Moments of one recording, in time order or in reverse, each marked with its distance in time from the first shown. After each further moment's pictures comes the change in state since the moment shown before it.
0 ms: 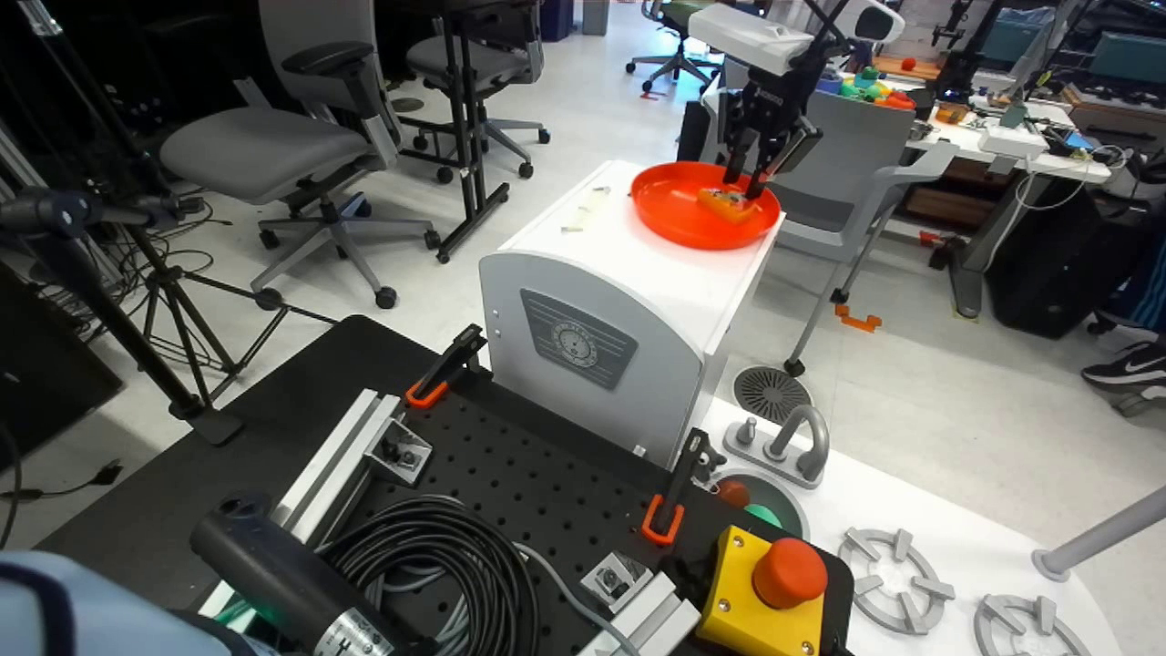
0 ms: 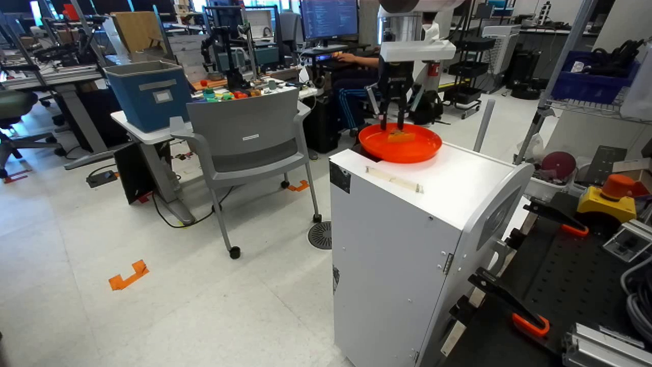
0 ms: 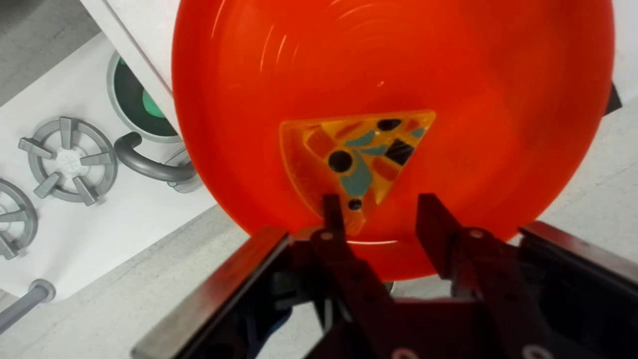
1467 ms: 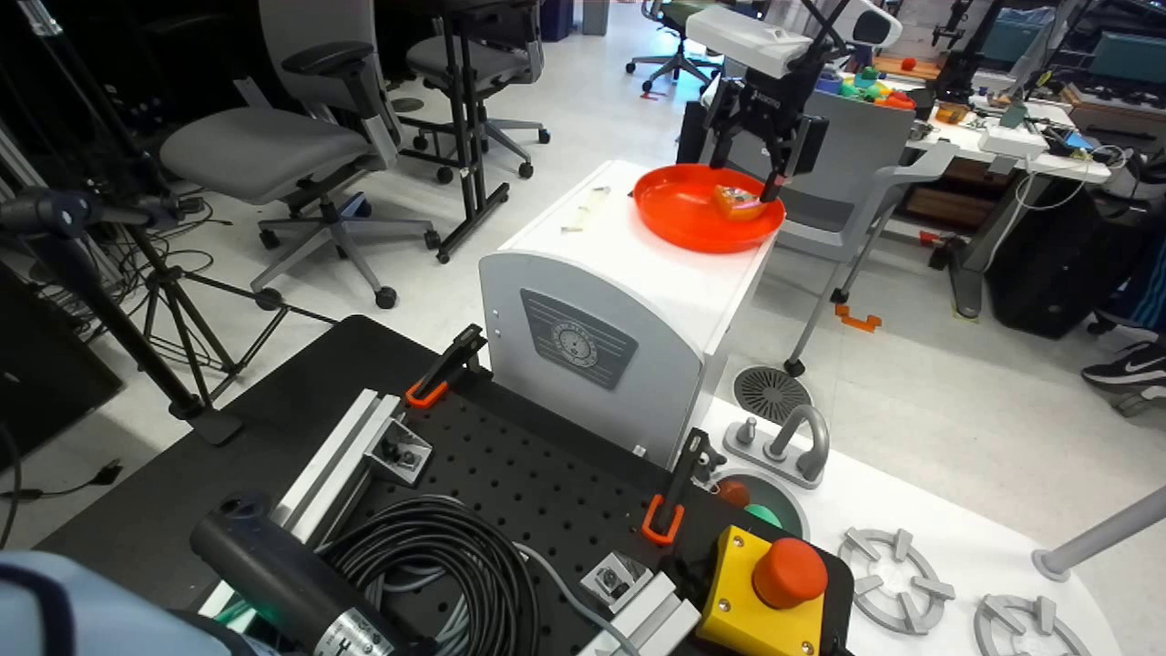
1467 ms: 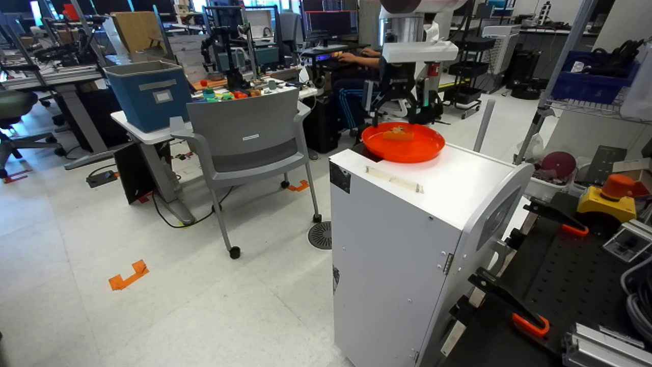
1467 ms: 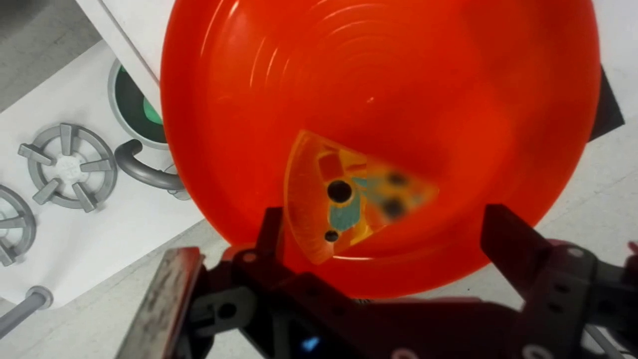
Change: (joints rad) arm -0.005 -0.009 0.007 -0.020 0.003 0.000 -0.010
